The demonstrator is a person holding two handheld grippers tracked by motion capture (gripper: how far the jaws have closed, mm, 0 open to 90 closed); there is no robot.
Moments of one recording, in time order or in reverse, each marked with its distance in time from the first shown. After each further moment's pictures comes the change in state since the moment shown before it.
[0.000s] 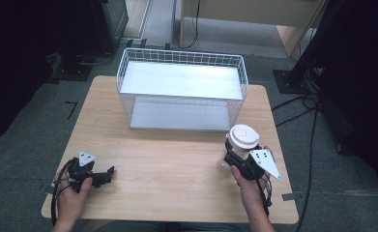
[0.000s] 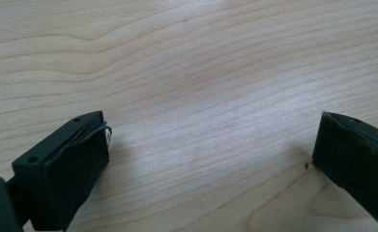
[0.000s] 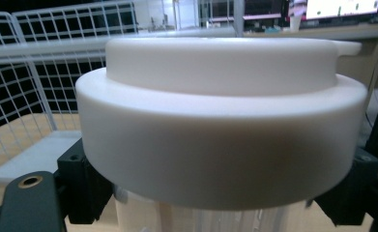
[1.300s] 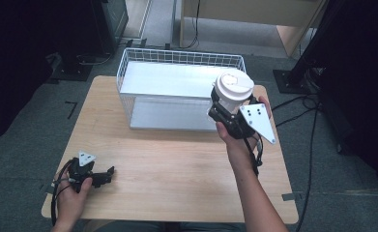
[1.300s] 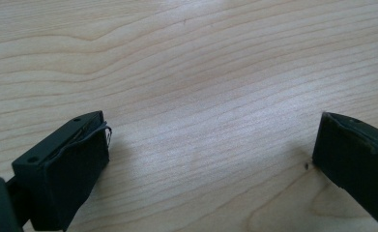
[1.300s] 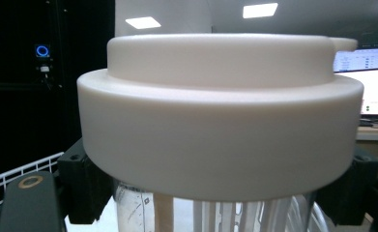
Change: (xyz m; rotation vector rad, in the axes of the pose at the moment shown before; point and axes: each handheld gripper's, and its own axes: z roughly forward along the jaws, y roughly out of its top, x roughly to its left) left arm 0.000 0.000 0.000 0.000 0.001 0.001; right arm 0.070 0.137 0.039 -0.310 0.068 -0.069
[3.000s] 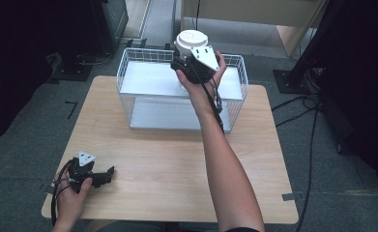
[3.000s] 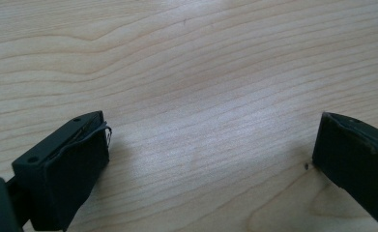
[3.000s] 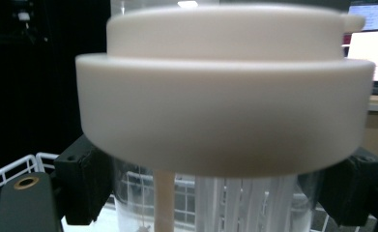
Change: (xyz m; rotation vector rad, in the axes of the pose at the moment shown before) left arm 0.000 0.000 0.000 -0.002 0.001 -0.001; right arm 0.058 -0.023 0.165 0.196 0.000 -0.016
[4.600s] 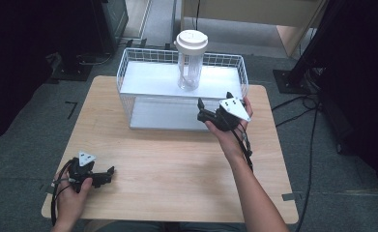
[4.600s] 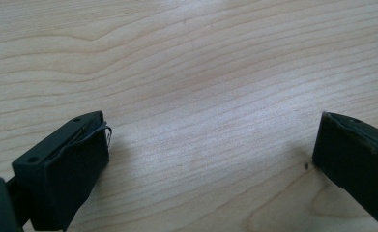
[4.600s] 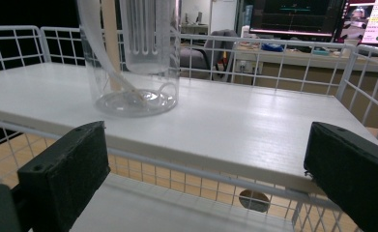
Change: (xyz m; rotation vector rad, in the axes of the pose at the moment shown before) left arm 0.000 0.000 0.000 0.001 0.000 0.000; right arm -0.072 -0.093 -0.097 0.128 0.077 -0.034
